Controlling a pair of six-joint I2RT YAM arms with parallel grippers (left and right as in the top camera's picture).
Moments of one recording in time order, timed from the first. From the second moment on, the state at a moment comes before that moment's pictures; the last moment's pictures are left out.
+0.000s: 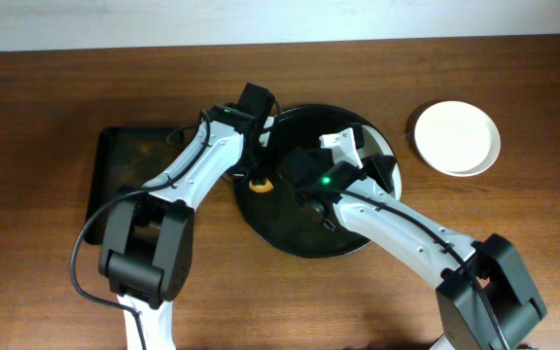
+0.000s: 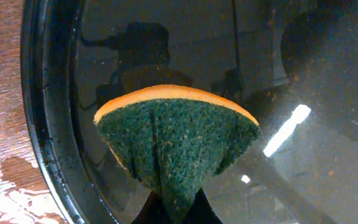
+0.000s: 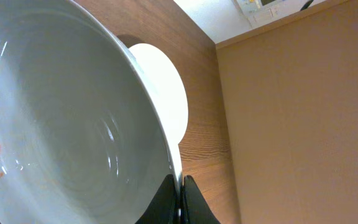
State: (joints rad) left arm -0.41 2.08 1.60 -0.90 0.13 -0.26; right arm 0.67 1.76 1.24 -0.98 1.17 0.39
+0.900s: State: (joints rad) left arm -0.41 2.08 1.60 -0.89 0.13 -0.26; right arm 0.51 1.70 1.29 -0.98 0.75 0.39
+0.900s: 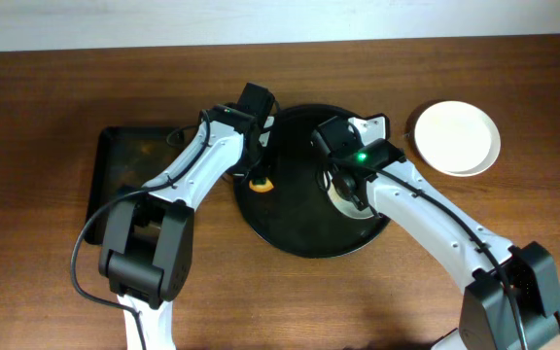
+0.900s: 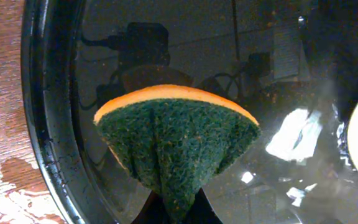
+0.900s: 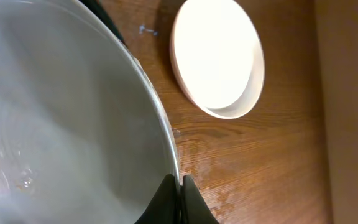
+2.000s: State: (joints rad) left arm -0.41 2.08 1.60 -0.90 0.14 -0.26; right arm 0.30 1.73 1.63 -1.29 0.30 0.34
